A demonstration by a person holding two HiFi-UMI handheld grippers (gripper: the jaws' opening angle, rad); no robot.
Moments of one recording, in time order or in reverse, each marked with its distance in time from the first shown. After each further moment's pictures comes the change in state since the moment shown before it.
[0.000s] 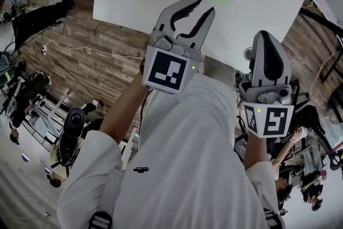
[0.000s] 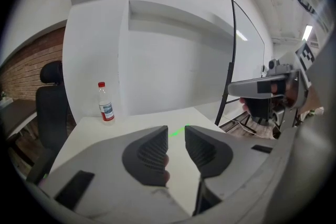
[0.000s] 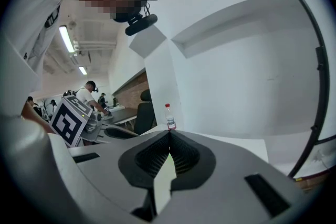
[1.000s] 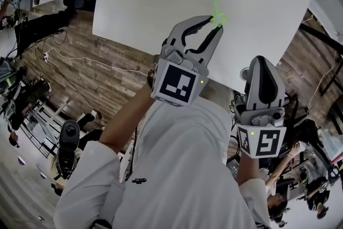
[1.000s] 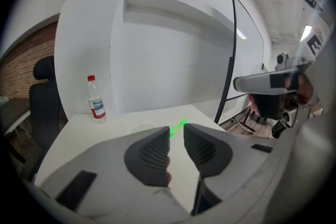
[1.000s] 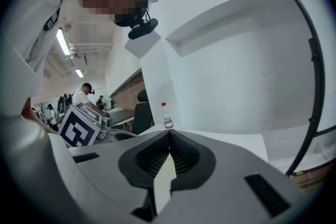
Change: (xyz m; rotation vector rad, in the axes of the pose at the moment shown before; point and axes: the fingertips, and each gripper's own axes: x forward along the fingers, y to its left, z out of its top) left arm 0.038 -0.010 -0.006 0.033 -0.009 -0.032; right arm -0.002 -0.009 -0.012 0.039 -0.004 -0.022
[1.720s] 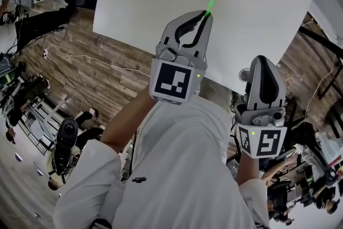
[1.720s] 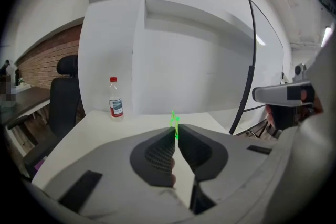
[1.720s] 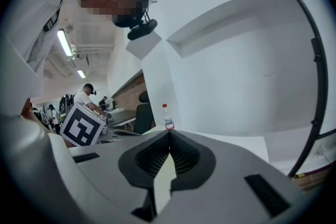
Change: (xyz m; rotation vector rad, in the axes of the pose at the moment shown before) left arm -0.008 0.032 0.011 -0.100 -0.061 0.167; right arm 0.004 -0.002 0.006 -0.007 -0.012 0.020
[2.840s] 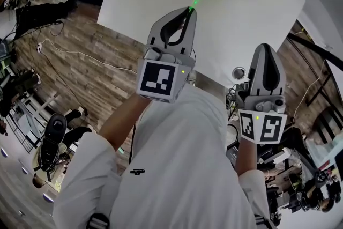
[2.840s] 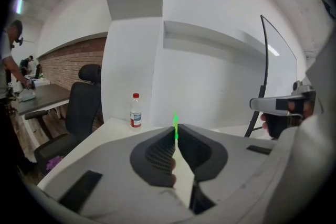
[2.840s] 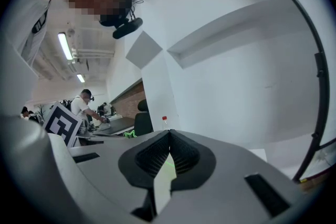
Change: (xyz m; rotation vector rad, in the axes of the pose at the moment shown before) left arm -0.062 0.029 0.041 -0.111 -0.082 0.137; right arm 0.000 0.004 0.051 -0.004 -0.078 -0.013
